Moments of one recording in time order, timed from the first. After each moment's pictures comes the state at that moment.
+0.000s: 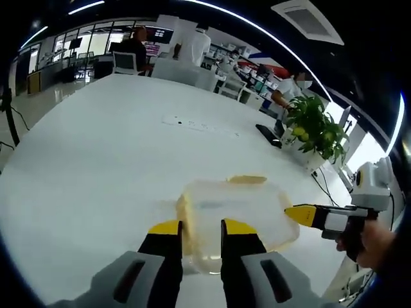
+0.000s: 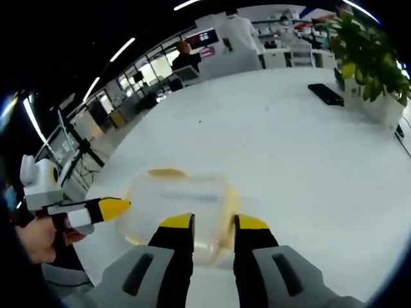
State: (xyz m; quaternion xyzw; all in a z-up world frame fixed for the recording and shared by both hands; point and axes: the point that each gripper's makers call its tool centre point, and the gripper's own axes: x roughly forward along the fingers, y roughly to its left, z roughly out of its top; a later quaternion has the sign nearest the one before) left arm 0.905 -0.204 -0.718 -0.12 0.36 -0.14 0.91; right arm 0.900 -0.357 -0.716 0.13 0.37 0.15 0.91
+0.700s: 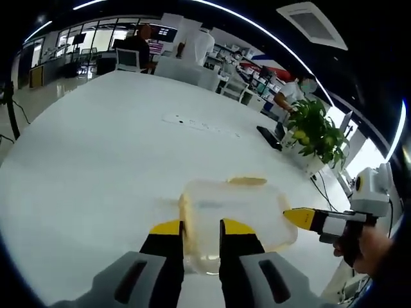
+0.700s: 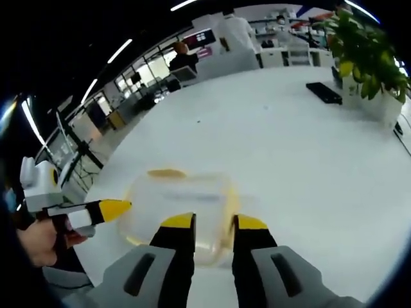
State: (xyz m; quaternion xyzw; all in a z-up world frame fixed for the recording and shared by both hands) left arm 0.906 -0.207 -0.727 -0.13 0.36 -0.14 0.91; right arm 0.897 -0.363 -0.718 0.13 0.37 0.16 0.91
